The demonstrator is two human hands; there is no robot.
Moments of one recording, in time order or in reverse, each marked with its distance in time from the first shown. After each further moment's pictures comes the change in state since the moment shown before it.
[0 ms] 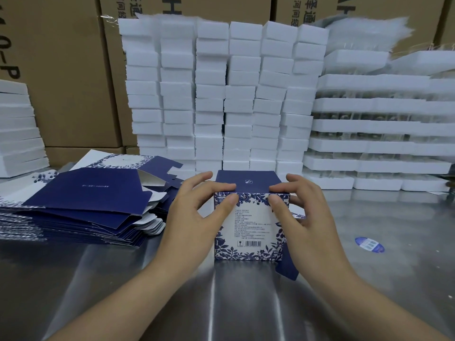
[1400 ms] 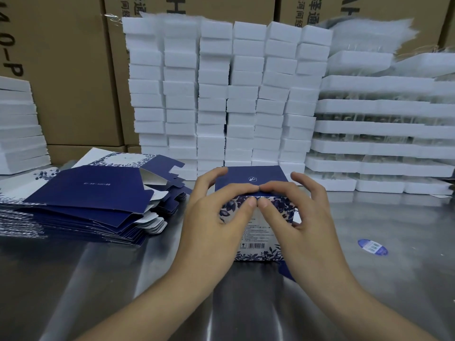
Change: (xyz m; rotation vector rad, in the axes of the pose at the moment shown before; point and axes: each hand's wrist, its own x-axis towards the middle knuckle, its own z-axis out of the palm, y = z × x) left_hand -0.018 0.024 0.016 0.094 -0.010 0.073; right_hand -0.008 -0.014 0.007 -0.106 -0.023 -0.070
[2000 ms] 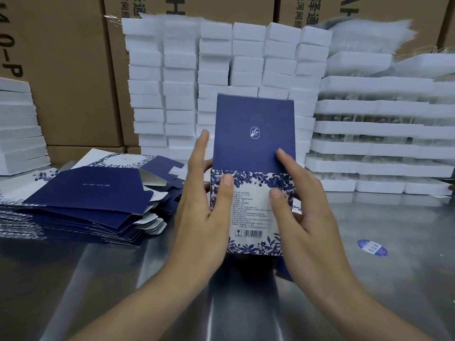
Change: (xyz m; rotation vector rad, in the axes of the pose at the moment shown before) left_hand 0.007 0.014 -0.007 -0.193 0.064 0.017; right_hand 0.000 -0.015 -0.002 0.045 0.008 -0.052
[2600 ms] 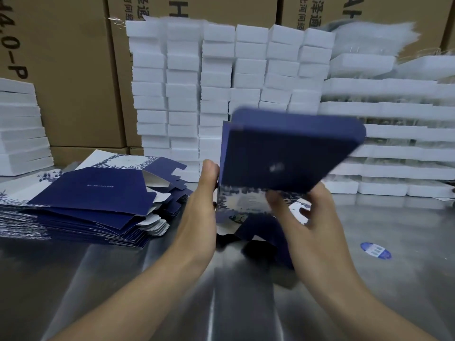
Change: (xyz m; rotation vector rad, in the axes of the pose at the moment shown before) left_hand 0.016 0.001 0.001 -0.263 -0.164 -0.330; right_hand -0.001 -0.008 0.004 0.140 0.054 0.194
